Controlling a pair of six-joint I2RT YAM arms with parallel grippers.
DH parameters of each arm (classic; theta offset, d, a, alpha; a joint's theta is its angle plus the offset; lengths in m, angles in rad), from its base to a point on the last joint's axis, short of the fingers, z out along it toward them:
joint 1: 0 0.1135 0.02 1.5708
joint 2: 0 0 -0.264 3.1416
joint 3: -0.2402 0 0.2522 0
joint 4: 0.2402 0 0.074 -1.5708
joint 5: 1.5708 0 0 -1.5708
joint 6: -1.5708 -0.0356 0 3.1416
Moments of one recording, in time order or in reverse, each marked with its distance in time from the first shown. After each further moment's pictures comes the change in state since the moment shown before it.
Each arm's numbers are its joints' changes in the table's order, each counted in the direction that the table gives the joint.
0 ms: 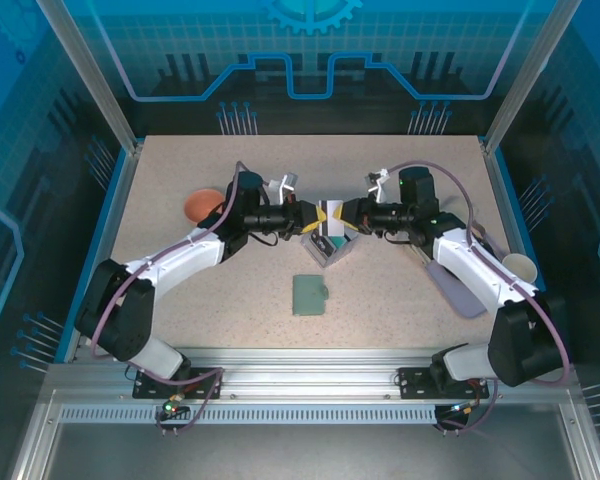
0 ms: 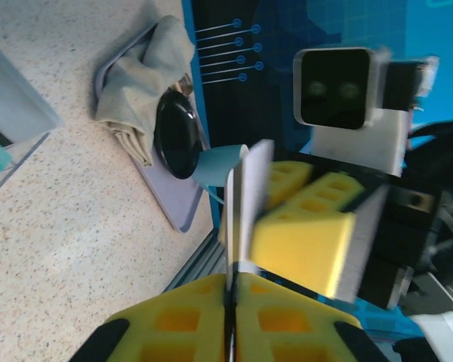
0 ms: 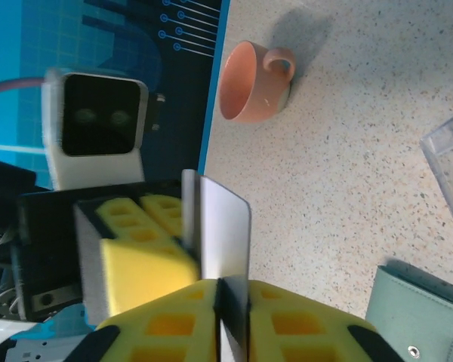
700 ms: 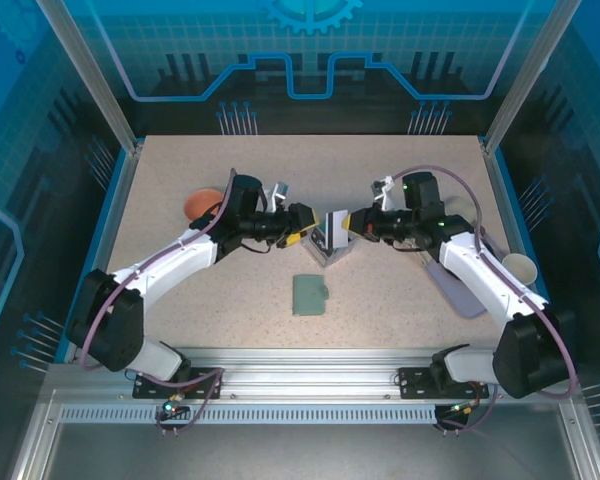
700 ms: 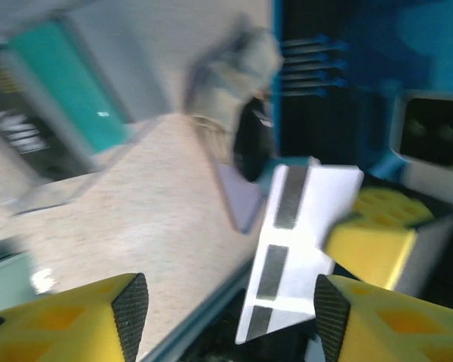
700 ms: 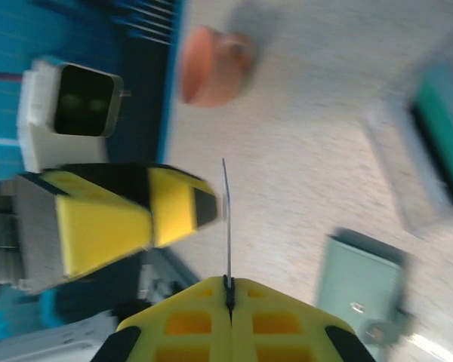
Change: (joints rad) left arm 0.009 0.060 -0.014 0.375 -0.187 -0.125; right arm 0.032 0.063 -0.027 0.262 0.156 0.160
